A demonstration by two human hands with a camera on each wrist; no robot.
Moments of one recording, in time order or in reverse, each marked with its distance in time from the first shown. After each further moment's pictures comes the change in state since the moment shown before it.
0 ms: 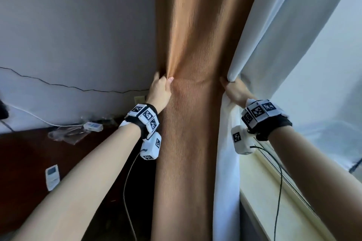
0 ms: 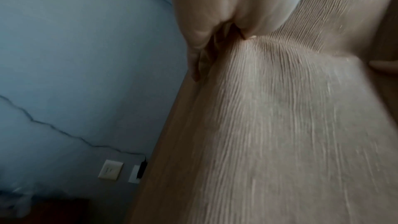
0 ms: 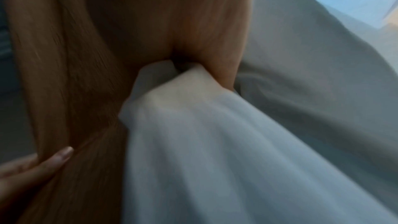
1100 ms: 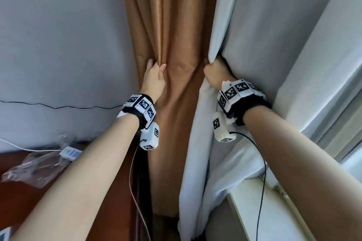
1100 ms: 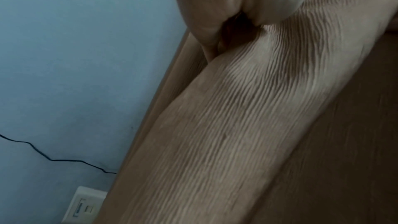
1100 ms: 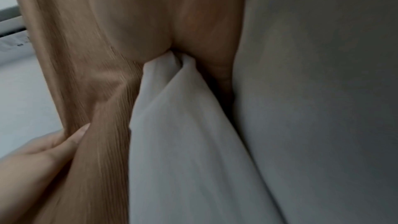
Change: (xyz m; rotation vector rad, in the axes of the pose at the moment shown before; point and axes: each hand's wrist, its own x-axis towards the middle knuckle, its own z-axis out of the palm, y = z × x) left_hand 0.360 -0.144 0.108 0.023 0.132 -0.004; right_hand 0.391 0.030 0.179 -0.084 0.066 -0.095
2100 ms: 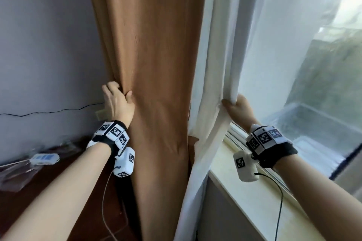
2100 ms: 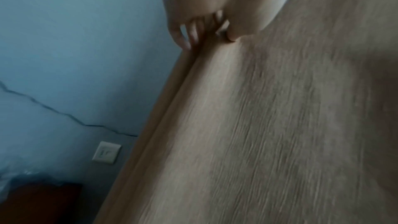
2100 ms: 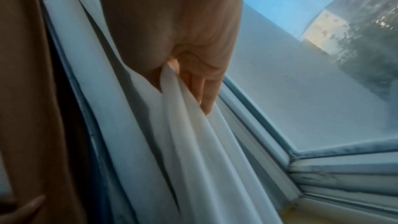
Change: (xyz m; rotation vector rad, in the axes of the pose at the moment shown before) left_hand -0.243 0.060 -0.094 0.105 0.217 0.099; right_hand -0.354 0.041 -0.198 0.088 0.176 0.256
